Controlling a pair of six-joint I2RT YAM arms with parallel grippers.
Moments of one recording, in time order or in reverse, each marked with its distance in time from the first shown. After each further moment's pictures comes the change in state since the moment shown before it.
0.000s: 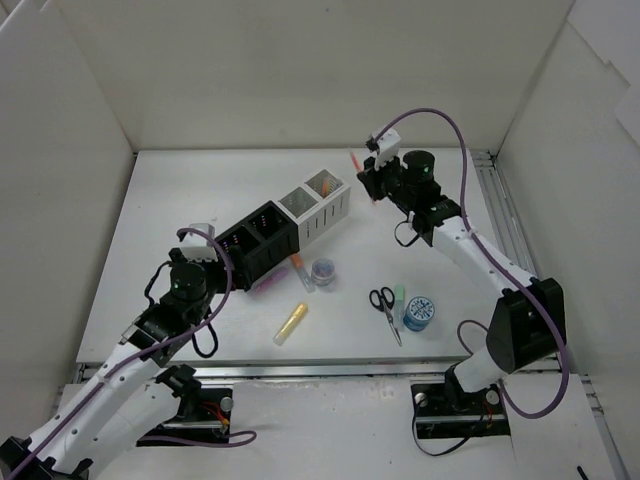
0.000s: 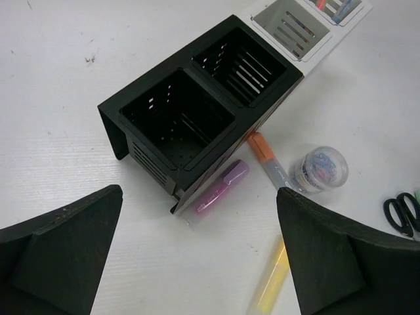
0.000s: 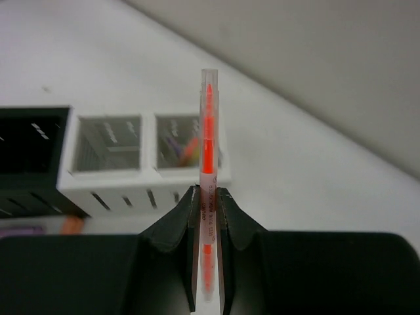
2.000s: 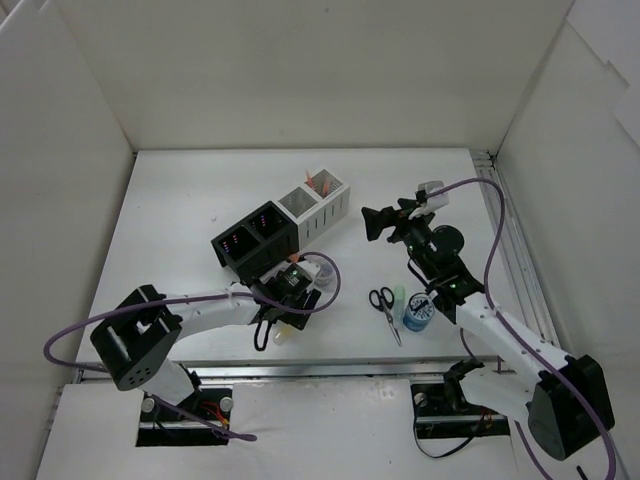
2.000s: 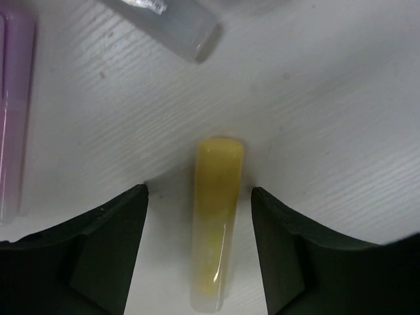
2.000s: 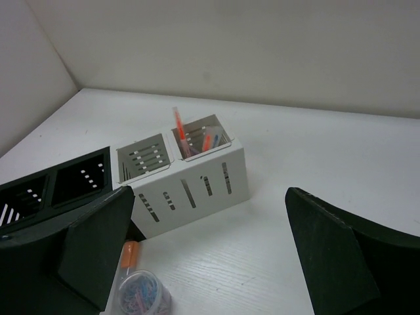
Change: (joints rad) left arm -0.327 0.838 0.167 -0.031 0.207 0.050; right arm 0.084 -0.430 -0.613 0.562 0.215 0.362
